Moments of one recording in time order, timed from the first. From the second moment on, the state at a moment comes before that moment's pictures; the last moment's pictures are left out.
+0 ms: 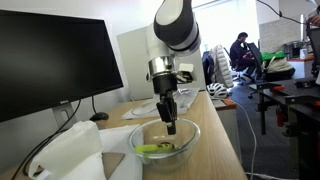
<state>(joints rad) 0.04 0.63 0.23 -2.03 0.45 2.67 -0.15</state>
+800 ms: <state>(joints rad) -0.27 0.55 0.18 -2.12 0.48 2.66 -0.16</state>
